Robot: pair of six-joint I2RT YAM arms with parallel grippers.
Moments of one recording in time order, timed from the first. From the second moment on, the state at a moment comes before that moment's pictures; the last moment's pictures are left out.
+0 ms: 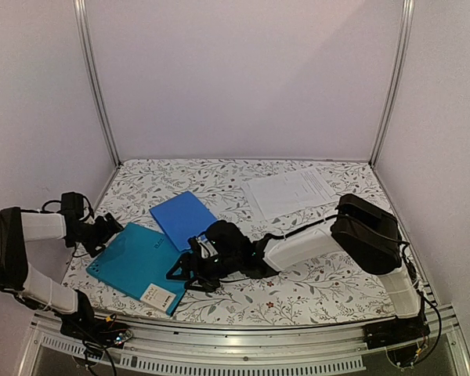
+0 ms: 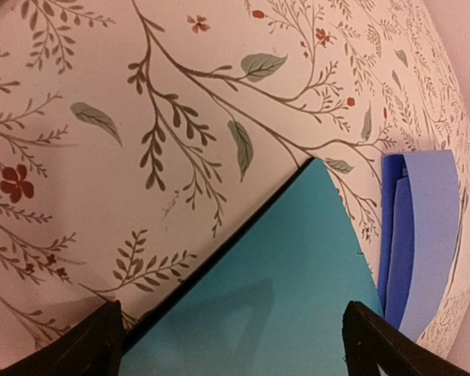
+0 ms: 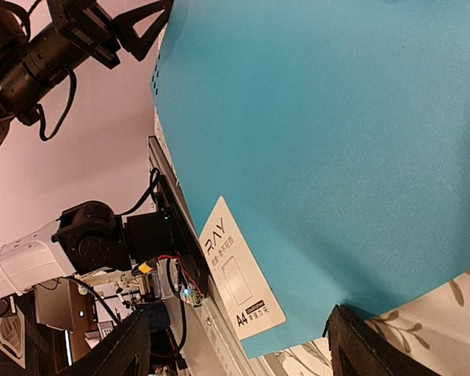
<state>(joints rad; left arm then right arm) 0.22 1.35 0.52 -0.17 0.28 -0.56 1.17 2.28 1.42 0.34 -0.49 1.22</state>
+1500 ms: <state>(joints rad) -0.37 1.11 0.53 -0.39 0.02 -0.71 1.13 1.69 0.79 0.13 -0.28 1.15</state>
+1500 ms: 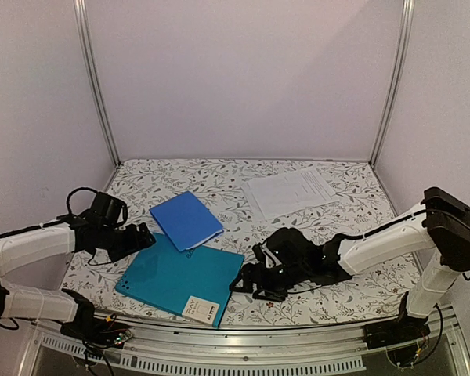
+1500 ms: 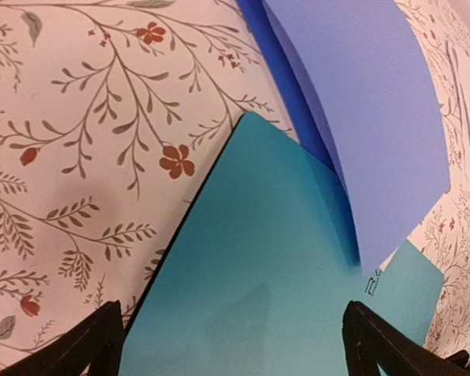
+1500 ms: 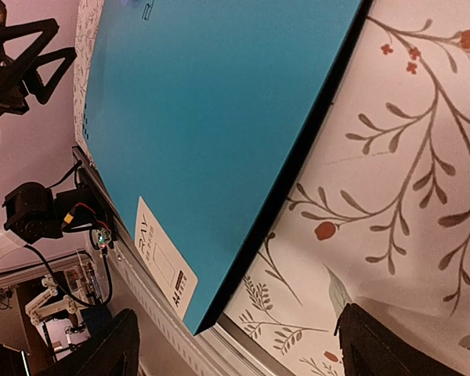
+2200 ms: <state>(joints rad) -0.29 1.12 0.42 -0.41 0.20 -0.65 1.13 1.90 0.90 0.35 -0.46 1.24</state>
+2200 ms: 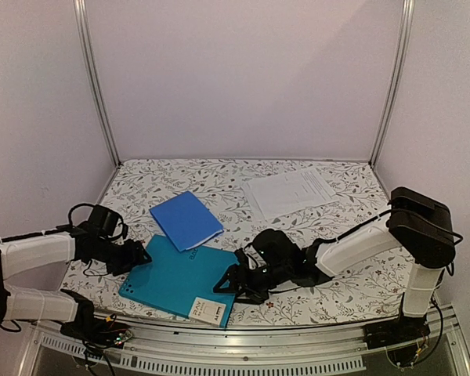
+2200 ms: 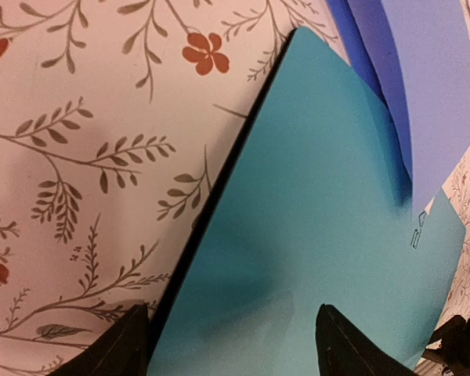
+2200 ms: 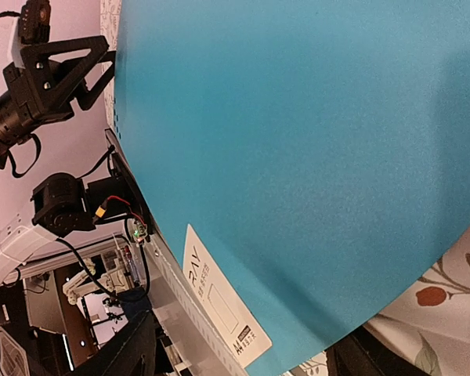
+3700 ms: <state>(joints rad) -0.86 1.93 1.28 -0.40 0.06 -0.67 0.99 0.89 0.44 -0.24 -0.02 1.04</state>
